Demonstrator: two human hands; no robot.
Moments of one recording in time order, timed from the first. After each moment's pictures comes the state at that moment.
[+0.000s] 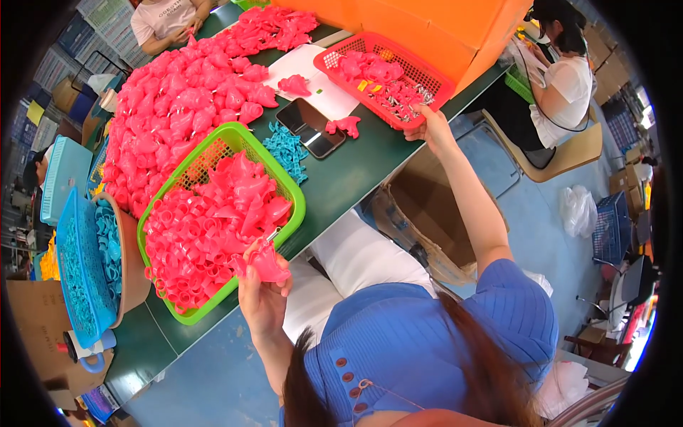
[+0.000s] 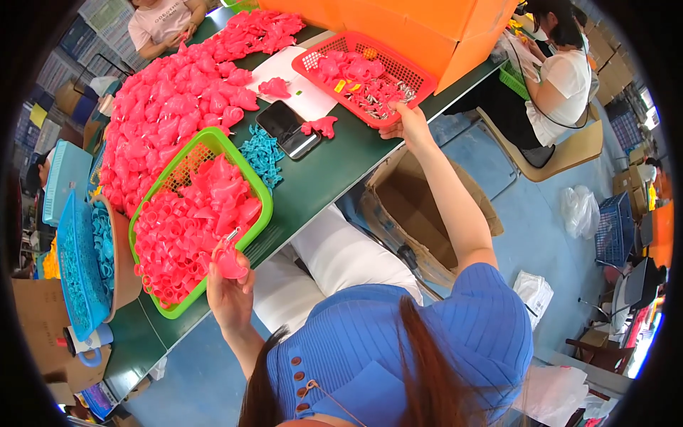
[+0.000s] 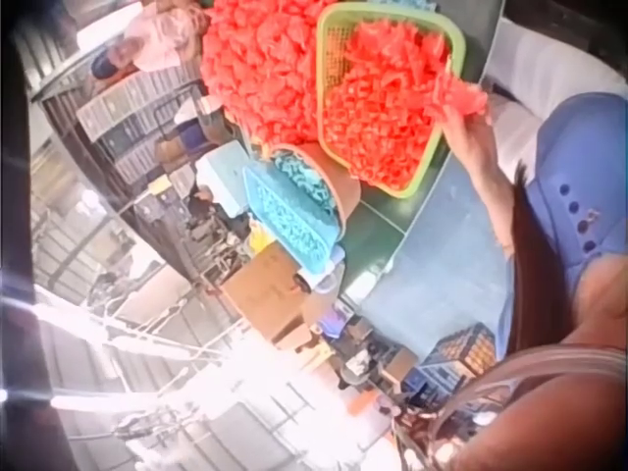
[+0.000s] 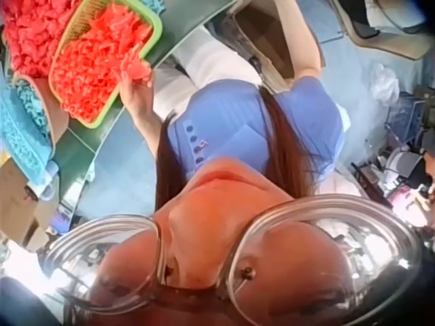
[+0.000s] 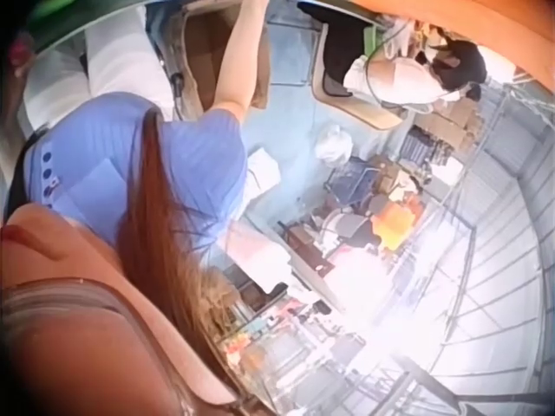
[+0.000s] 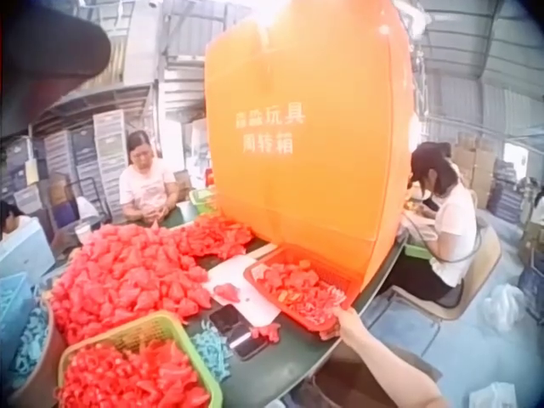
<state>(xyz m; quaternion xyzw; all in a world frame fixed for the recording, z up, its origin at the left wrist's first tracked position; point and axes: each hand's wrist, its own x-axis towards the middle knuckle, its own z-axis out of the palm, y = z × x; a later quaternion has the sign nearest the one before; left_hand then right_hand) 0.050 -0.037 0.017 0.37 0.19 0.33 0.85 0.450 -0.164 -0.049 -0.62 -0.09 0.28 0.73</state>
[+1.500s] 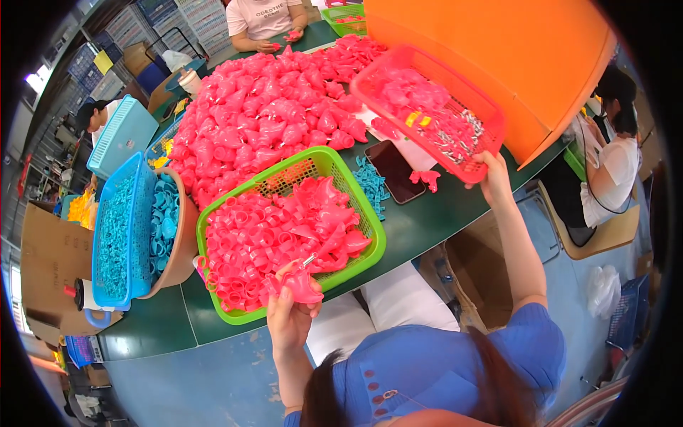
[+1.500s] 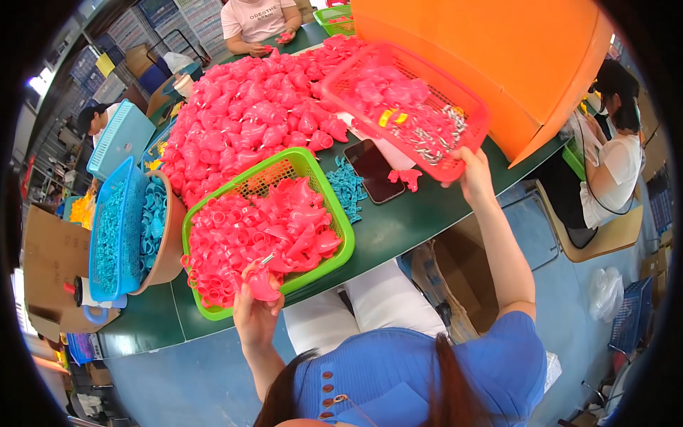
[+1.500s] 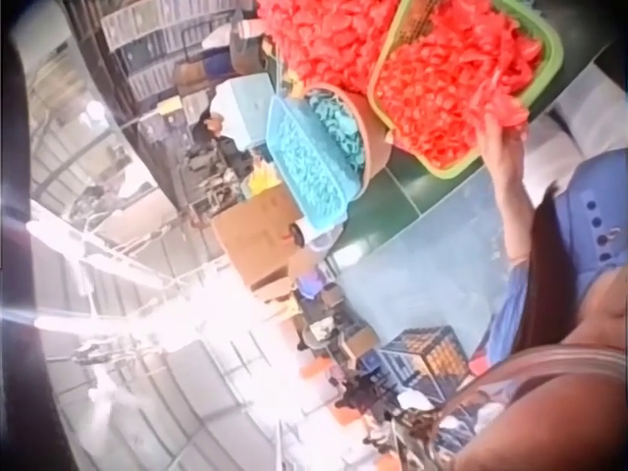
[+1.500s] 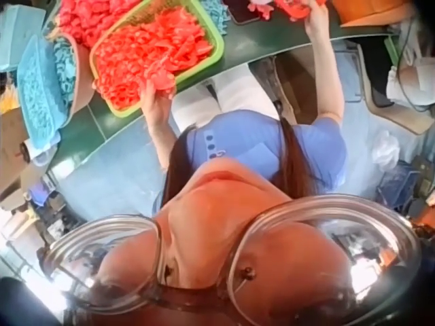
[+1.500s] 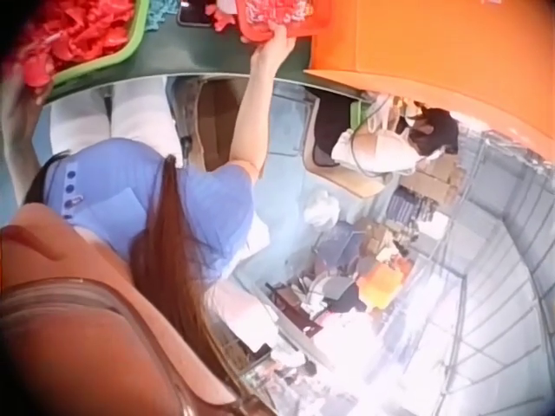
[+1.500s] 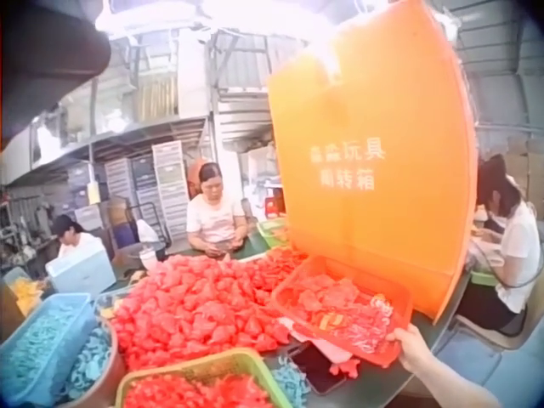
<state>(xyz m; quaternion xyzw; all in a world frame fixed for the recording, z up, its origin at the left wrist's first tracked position) 0.017 0.001 0.026 0.37 0.19 0.40 0.82 0.410 -0.107 0.023 -0.57 -0.18 0.26 0.76</state>
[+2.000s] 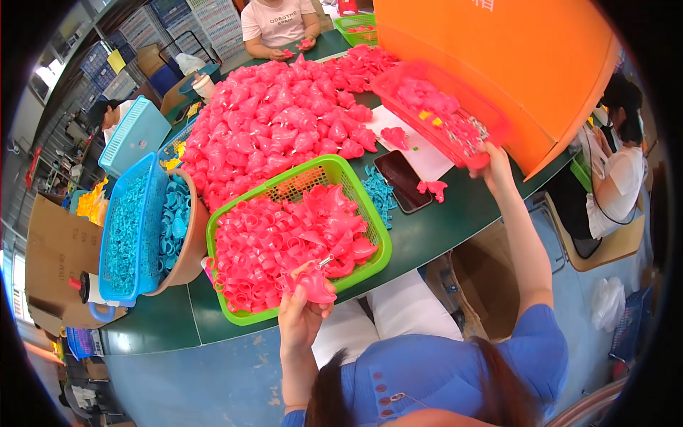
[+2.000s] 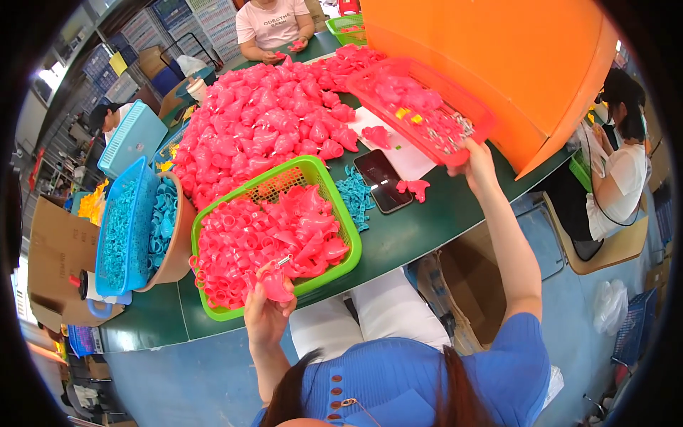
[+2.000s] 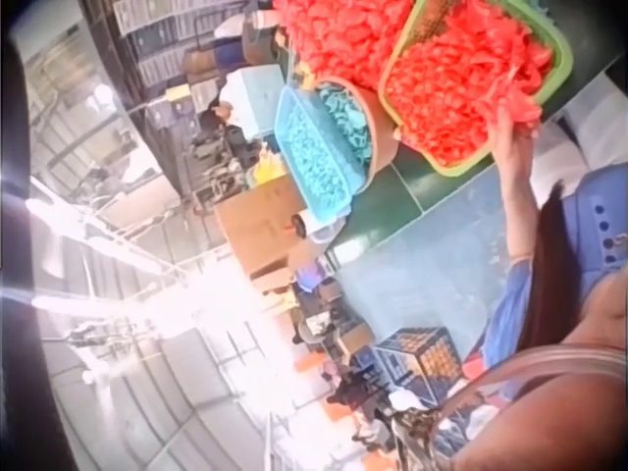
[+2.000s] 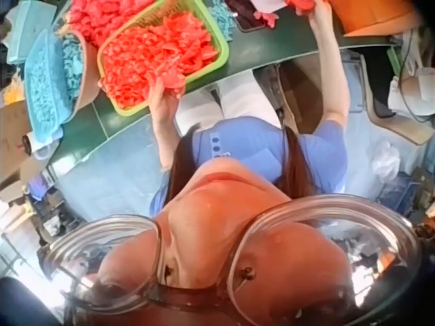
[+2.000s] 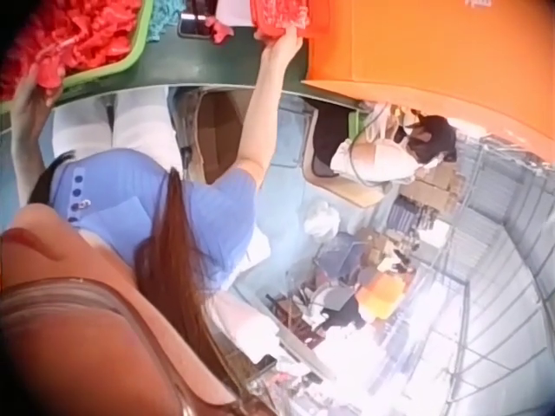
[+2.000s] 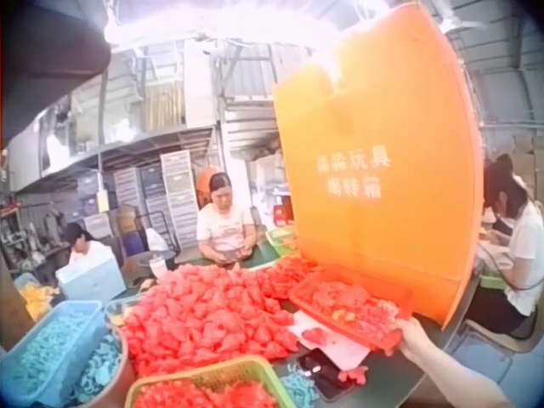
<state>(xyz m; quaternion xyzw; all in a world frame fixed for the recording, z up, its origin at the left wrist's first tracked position) 0.025 0.003 0.022 0.35 0.17 0.38 0.84 0.446 -0.082 0.027 -0.59 -0.19 0.27 0.74</state>
